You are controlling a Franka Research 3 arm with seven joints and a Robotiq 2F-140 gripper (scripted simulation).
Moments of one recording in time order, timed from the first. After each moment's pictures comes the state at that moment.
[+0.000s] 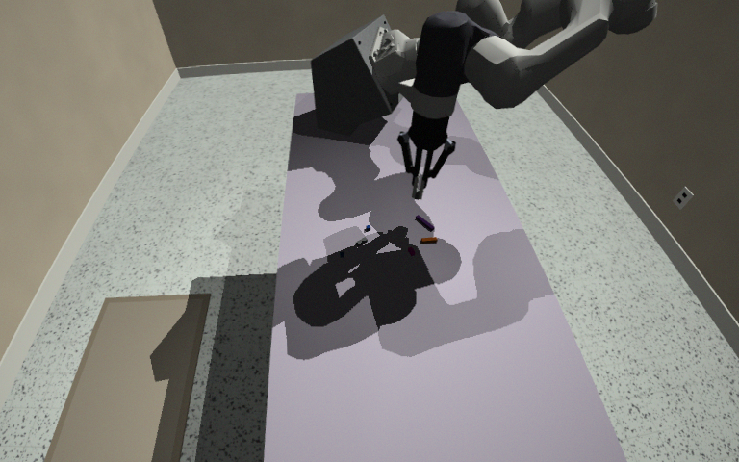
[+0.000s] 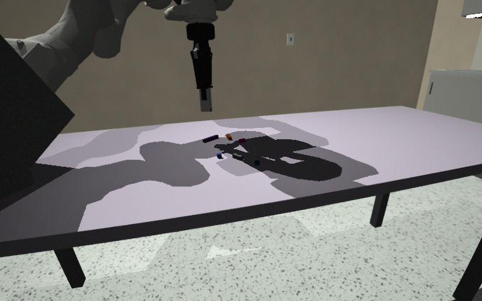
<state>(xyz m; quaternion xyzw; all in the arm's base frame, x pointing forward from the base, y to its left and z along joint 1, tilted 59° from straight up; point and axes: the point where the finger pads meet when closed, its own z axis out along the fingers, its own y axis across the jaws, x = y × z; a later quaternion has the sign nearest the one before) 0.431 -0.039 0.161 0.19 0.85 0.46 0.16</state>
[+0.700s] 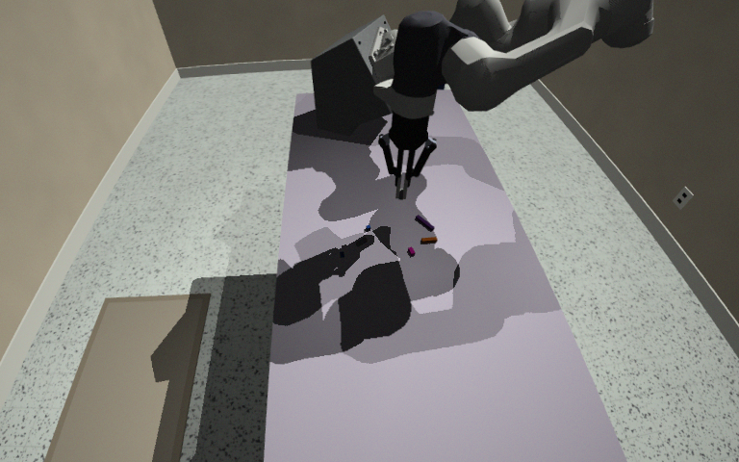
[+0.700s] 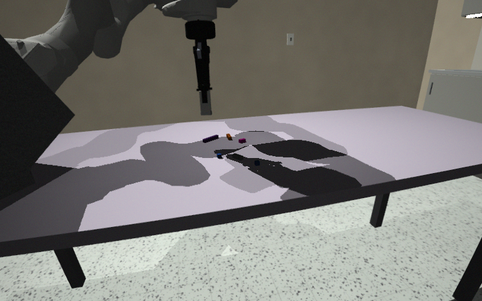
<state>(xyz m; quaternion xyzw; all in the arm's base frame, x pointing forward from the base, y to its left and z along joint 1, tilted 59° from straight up) 0.434 -0.063 0.127 0.11 0.87 0.44 0.20</state>
